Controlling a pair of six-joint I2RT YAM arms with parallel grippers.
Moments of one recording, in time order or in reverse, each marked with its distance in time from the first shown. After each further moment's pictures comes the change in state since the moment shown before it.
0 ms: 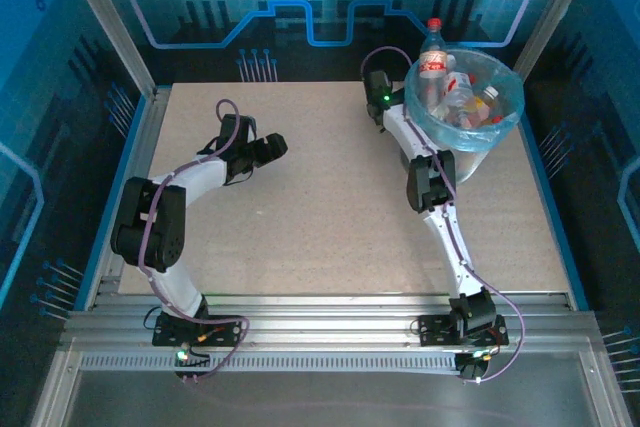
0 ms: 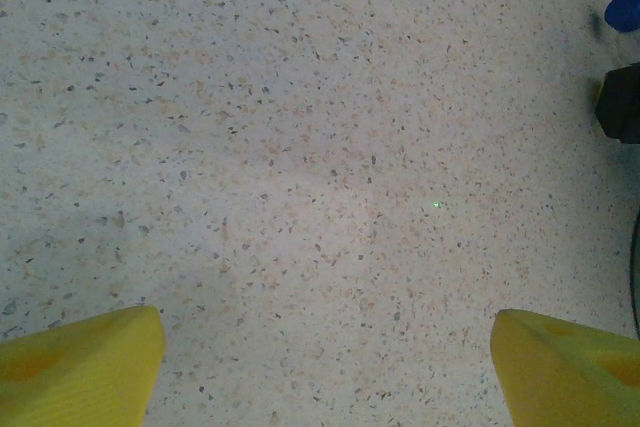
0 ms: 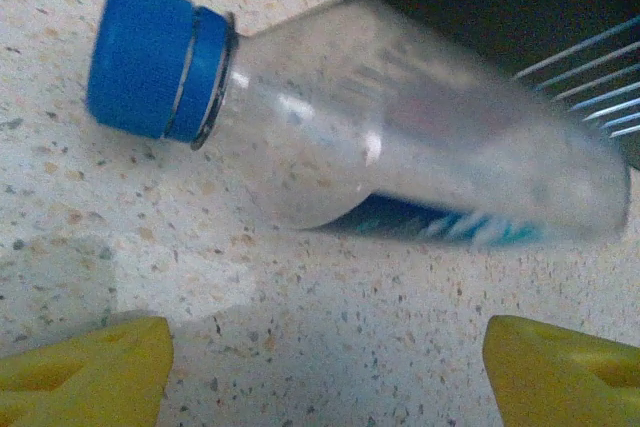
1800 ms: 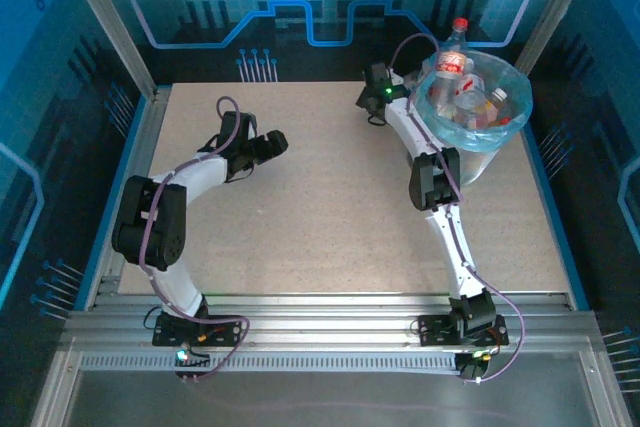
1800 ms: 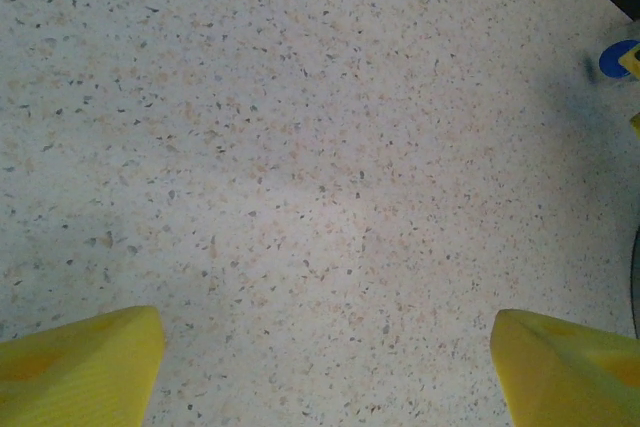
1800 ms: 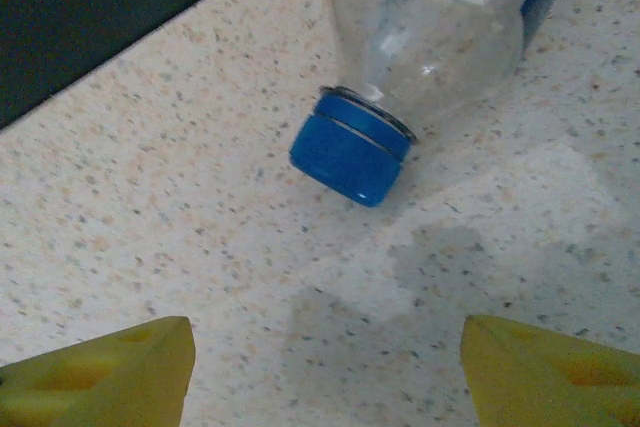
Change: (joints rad) left arm 0.000 0.011 0.029 -0.002 0.000 0.002; right arm 0.011 -0.090 -0.035 -0.066 -0.358 0.980
